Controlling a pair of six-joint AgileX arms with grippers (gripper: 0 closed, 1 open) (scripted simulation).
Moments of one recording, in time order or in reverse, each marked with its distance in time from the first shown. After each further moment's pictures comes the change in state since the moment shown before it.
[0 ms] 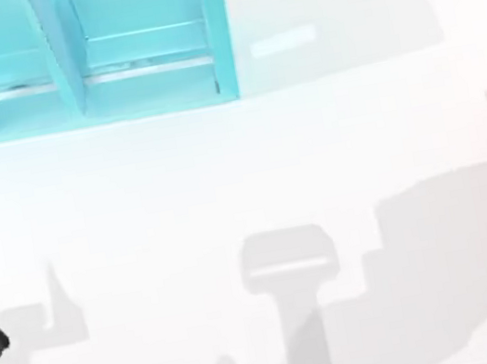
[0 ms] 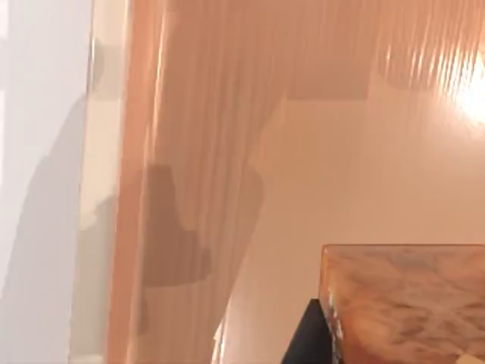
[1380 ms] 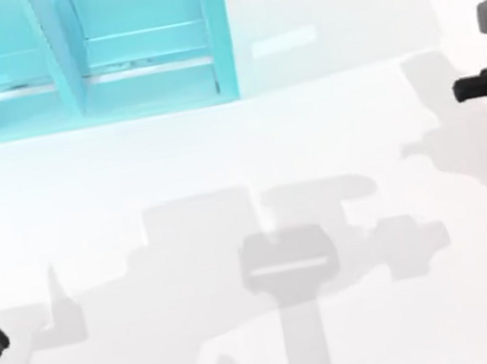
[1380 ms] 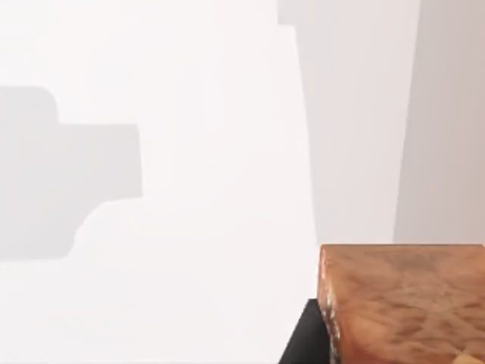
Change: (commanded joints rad) left arm 0.000 0.000 0.000 0.000 0.000 0.000; right arm 0.495 0.183 0.198 -0.270 0.071 0.619
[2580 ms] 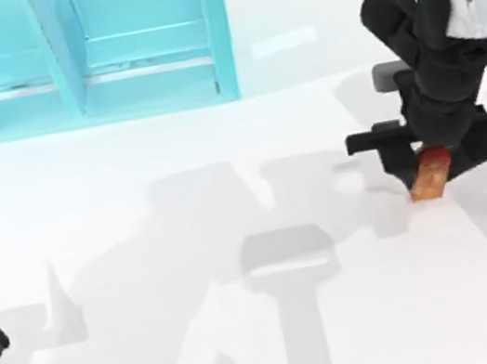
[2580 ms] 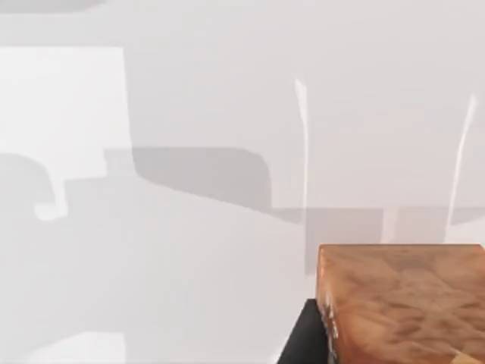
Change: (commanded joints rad) left arm 0.000 0.000 0.000 0.000 0.000 0.000; right arm 0.179 0.272 0.006 0.289 -0.013 0.186
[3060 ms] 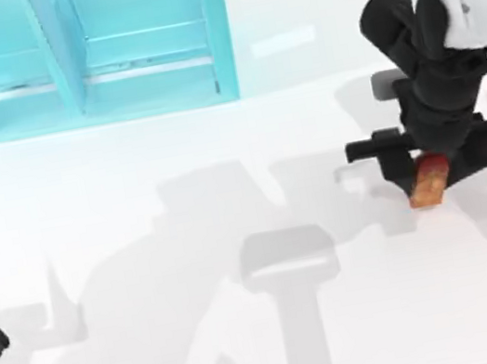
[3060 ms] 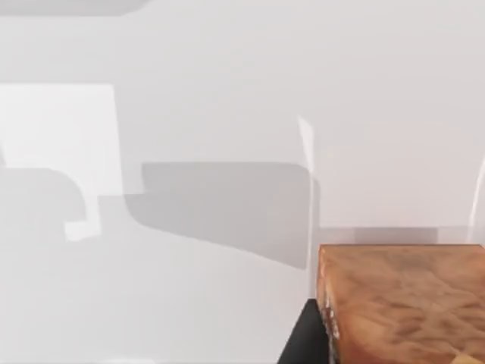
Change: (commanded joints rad) left arm 0.000 0.000 0.000 0.000 0.000 0.000; right arm 0.002 0.013 -0.021 0.034 0.000 0.000
